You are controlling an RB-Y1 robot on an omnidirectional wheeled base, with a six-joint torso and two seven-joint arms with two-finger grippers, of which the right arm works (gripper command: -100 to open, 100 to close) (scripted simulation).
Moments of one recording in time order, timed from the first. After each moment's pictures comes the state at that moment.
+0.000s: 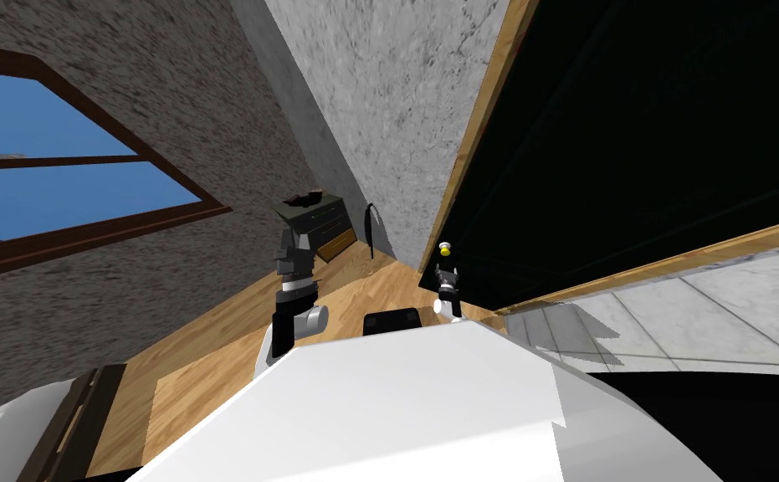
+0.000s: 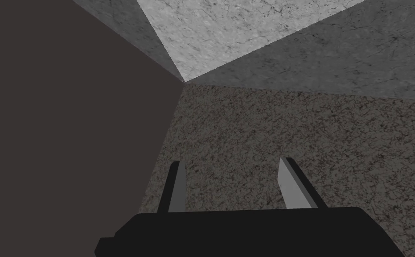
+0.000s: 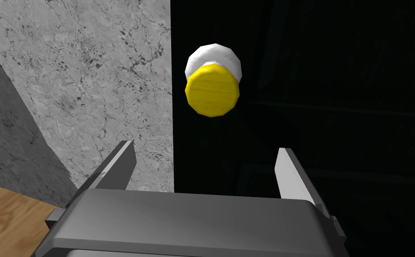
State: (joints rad) arm 0.07 -0.12 -0.04 -0.87 -0.58 -0.80 -1.22
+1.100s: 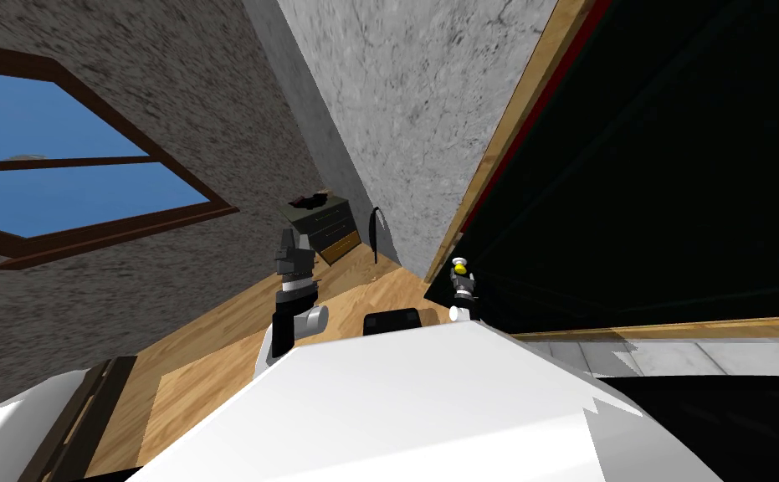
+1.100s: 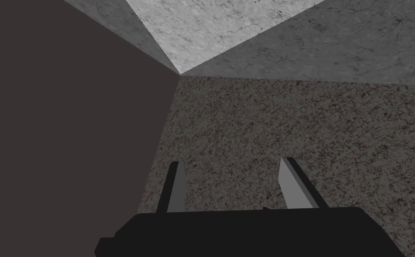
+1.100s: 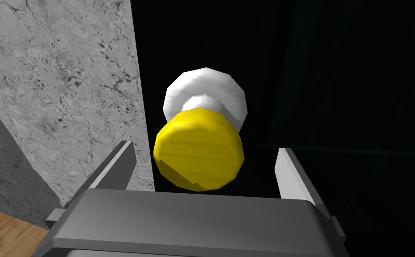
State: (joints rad) arm 0.13 -0.25 -0.05 -0.84 -0.62 -0.83 -1.40
